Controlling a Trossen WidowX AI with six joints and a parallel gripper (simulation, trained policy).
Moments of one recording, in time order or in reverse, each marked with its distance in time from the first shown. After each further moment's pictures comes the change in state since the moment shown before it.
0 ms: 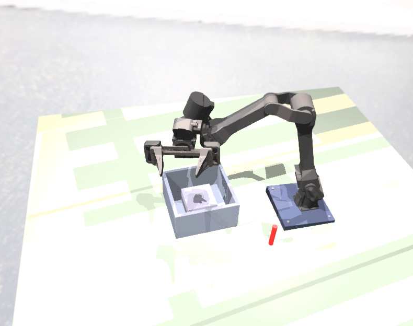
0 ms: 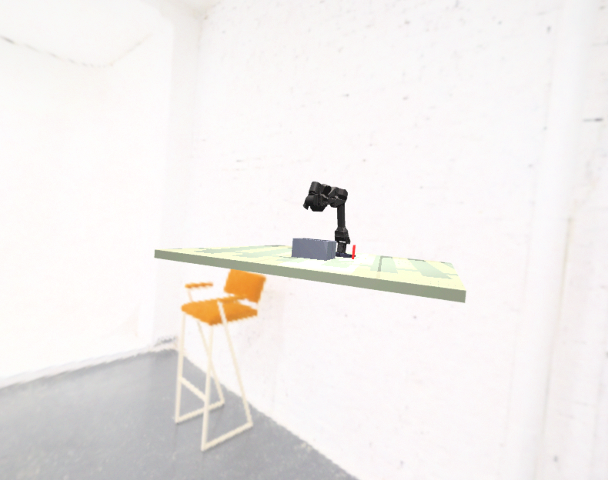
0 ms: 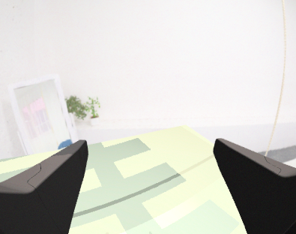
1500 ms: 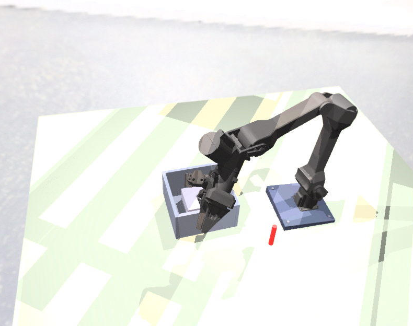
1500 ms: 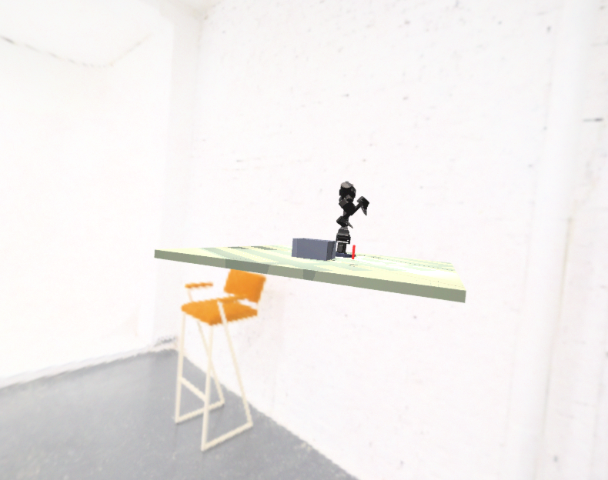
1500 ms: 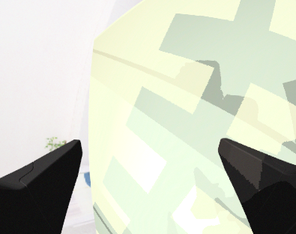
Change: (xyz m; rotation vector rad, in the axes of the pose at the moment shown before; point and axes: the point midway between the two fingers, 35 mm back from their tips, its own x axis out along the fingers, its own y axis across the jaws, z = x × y) arm 0.090 0.067 -0.076 1.153 0.299 -0.733
